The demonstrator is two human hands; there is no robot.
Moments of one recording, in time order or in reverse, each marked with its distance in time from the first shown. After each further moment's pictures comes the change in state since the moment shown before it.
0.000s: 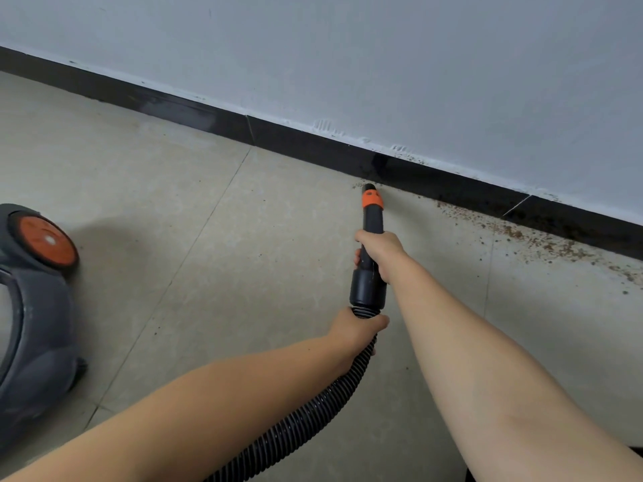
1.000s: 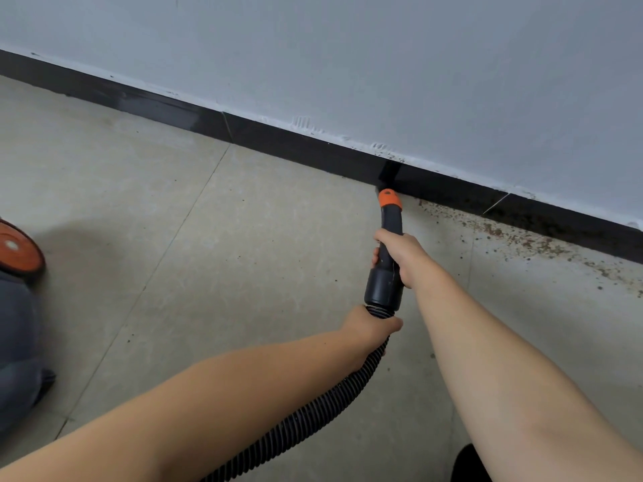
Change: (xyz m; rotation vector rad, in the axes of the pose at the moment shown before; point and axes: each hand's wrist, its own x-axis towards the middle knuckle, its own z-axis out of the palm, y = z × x) left_hand 0.011 0.015 0.043 0.075 -0.086 -0.029; right_hand 0.010 -0.001 -0.063 0.116 0.013 0.034
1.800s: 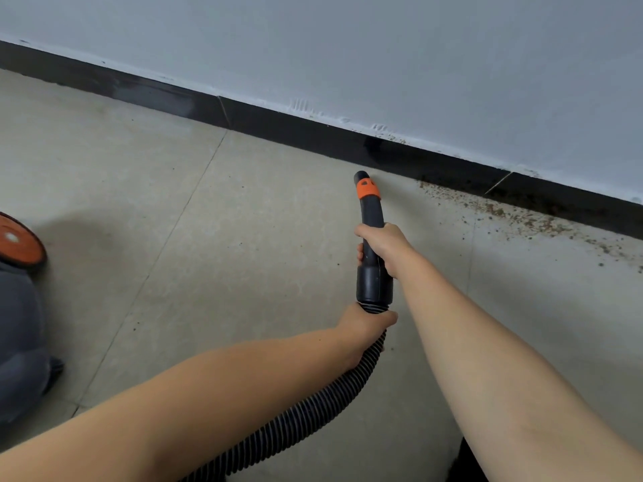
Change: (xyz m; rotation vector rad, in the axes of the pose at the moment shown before) left_hand -0.013 -0.020 -0.006 -0.077 -0.006 -0.028; right_hand -0.021 0.016 0.023 -0.172 -0.041 -0.059
